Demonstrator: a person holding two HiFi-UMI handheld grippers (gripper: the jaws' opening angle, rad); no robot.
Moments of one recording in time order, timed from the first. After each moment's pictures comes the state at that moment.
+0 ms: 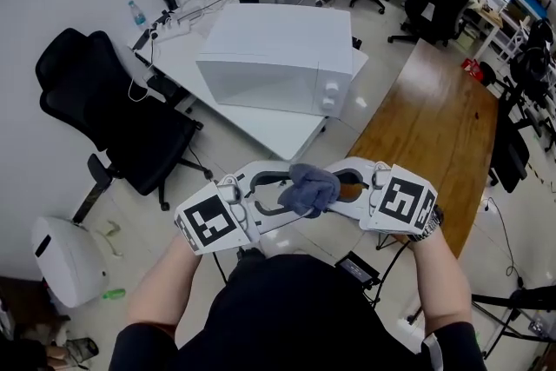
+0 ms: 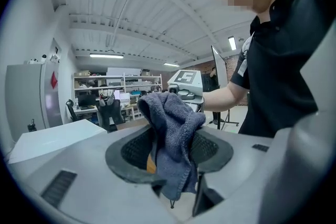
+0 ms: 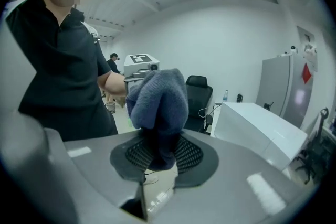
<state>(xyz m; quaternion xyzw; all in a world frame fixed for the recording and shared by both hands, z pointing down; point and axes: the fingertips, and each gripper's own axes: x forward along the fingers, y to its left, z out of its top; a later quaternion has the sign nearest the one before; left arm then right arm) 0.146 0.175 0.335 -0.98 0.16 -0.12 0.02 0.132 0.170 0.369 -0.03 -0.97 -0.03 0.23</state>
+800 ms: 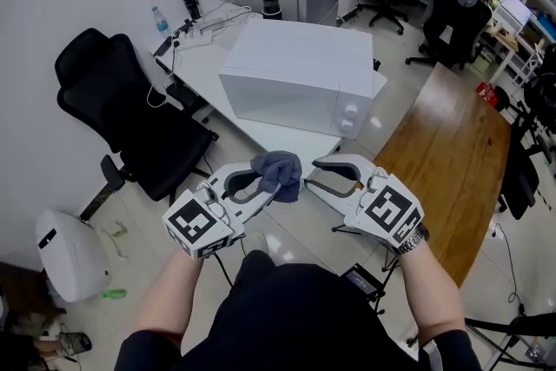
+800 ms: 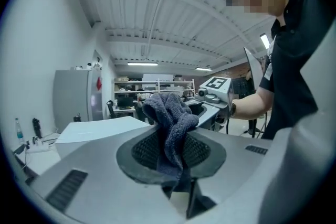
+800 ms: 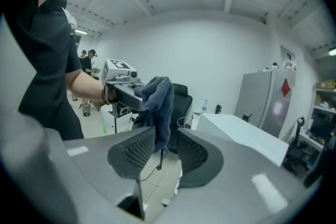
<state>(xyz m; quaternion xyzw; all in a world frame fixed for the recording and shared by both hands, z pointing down) 0.048 0.130 0.336 -0.93 0.36 -0.07 -0.01 0.091 0.114 0.358 0.08 -0.98 -0.07 0.18</state>
